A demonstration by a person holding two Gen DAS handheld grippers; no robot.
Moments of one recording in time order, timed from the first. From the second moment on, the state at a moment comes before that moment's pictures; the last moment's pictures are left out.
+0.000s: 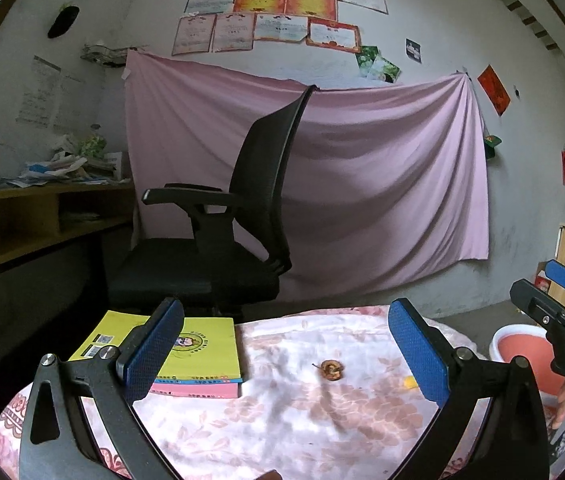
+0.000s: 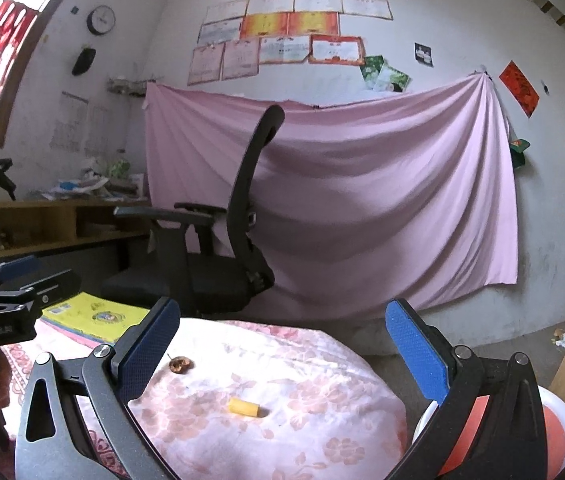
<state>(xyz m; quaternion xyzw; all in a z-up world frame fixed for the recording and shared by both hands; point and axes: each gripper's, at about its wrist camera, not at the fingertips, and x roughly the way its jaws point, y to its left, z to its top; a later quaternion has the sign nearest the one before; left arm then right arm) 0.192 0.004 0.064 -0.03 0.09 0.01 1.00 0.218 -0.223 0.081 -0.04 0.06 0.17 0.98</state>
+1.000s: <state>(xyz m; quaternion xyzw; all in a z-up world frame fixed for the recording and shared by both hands) 0.314 0.004 0.008 -0.04 0.38 -0.10 0.92 0.306 -0.184 0.014 -0.07 0.38 0.21 0.90</state>
